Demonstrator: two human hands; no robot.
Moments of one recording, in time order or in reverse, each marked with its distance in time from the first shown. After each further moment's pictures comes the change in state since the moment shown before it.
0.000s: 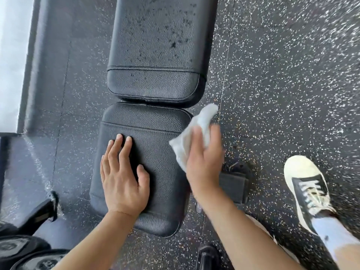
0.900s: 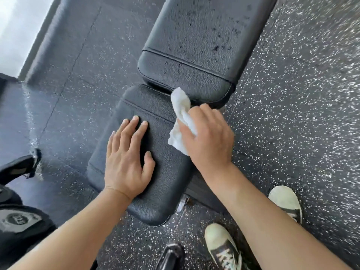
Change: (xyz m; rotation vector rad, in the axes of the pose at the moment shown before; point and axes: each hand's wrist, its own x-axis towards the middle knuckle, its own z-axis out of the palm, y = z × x) left_hand -0.002 0.004 -0.008 -0.027 -0.011 -0.010; right_hand 0.050 -0.037 0.005 -0.616 -0.295 -0.813
